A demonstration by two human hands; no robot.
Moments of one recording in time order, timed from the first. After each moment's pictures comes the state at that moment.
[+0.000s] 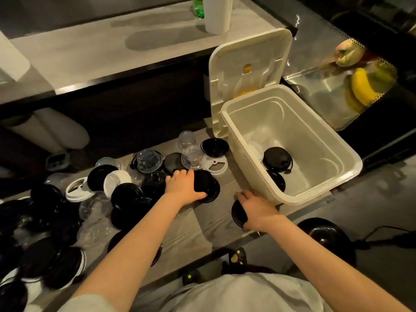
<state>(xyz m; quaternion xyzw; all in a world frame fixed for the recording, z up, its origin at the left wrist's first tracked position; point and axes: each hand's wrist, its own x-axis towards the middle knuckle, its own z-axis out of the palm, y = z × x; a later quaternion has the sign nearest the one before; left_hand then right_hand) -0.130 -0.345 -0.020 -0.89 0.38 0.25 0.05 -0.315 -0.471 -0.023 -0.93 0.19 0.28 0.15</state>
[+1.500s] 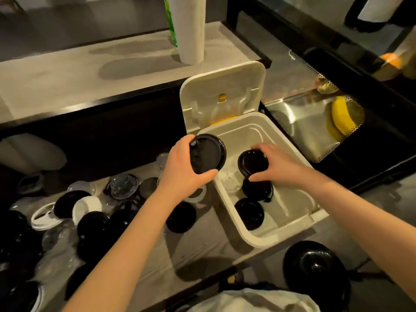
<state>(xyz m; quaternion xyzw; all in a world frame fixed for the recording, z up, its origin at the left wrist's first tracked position) -0.161 -0.436 0.102 -0.86 0.35 0.12 -0.35 -0.289 -0.645 0.078 -0.91 0.24 0.06 0.33</state>
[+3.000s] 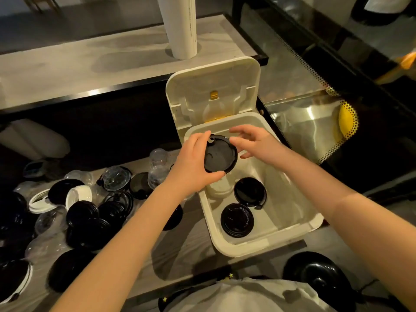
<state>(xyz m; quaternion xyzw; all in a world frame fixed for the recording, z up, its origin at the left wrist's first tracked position) -0.185 -0.496 0.082 -0.87 0.41 0.08 -0.25 -0.256 -0.679 0.083 -0.80 0.16 -0.01 0.58</state>
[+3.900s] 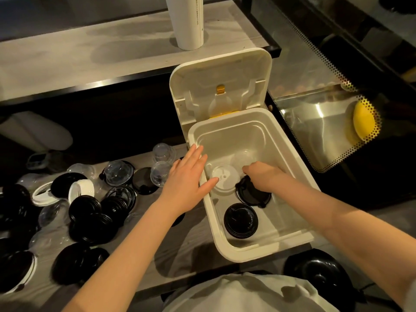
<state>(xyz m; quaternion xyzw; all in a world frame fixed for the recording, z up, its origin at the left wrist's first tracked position) -0.185 -0.468 0.045 -0.90 0.42 0.11 -0.11 -0.253 -0.678 0.006 -0.95 0.10 0.30 0.03</state>
